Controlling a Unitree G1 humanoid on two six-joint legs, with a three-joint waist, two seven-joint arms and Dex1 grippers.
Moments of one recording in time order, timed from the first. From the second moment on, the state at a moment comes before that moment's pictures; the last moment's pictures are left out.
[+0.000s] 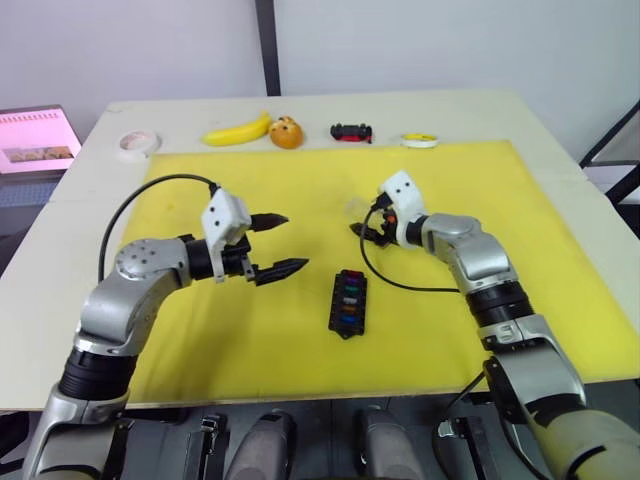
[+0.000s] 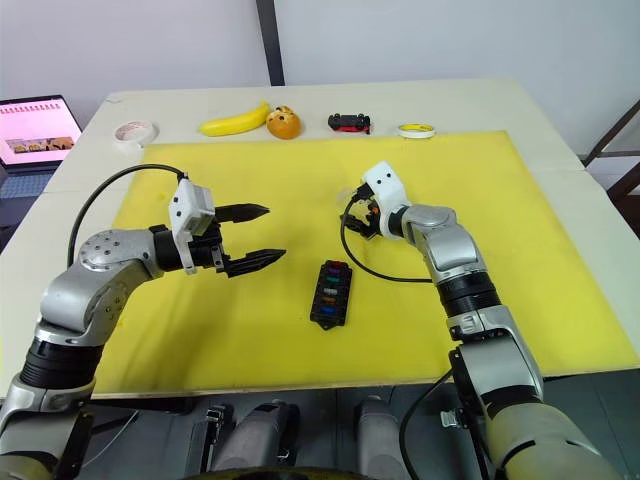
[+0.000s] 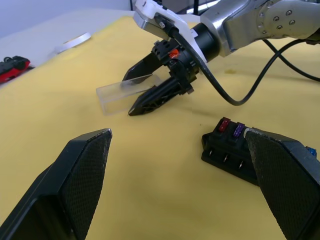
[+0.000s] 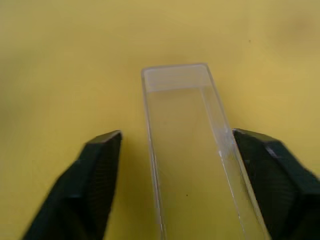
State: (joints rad) left arm -0.43 0.60 -0.02 -0.25 -0.47 0.49 -0.94; right arm -0.80 -0.40 0.15 0.40 0.12 0.56 0.61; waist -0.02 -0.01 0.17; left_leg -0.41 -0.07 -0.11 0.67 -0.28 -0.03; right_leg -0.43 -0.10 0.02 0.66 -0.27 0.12
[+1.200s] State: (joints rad) left arm 0.07 0.41 -0.30 -0.79 -0.32 0.70 -0.39; right arm -0.43 -0.63 -0.01 -0.43 0.38 1.01 0.66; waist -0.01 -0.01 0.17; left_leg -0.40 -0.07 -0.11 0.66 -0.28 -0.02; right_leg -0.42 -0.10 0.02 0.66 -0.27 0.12
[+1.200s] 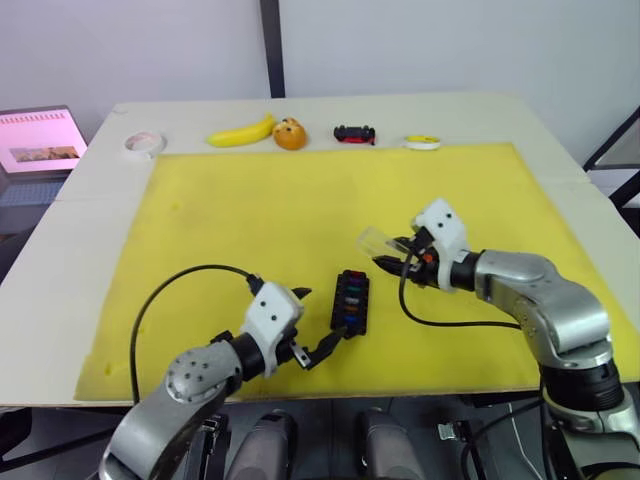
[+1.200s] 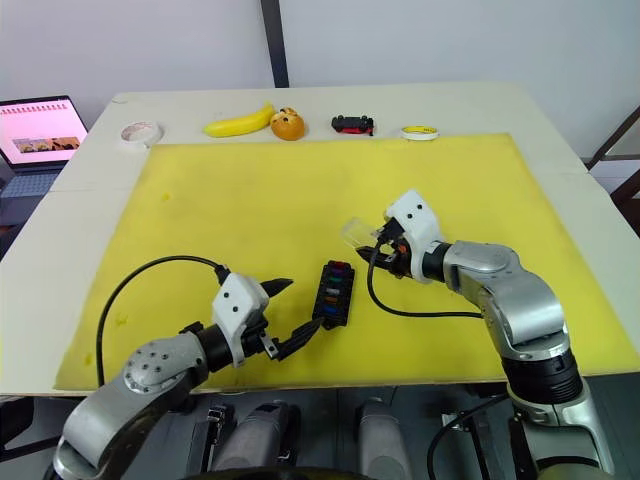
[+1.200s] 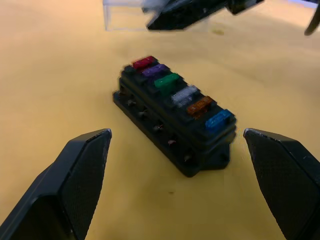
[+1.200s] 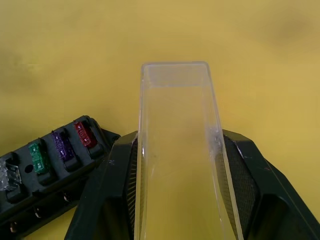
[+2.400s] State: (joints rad) left arm -0.10 0.37 -0.40 -0.60 -0.22 0.75 -0.41; right arm -0.38 -0.65 -0.05 -0.53 0.53 1.04 0.60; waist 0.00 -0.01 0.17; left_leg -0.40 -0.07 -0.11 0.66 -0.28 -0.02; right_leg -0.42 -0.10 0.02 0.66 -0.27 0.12
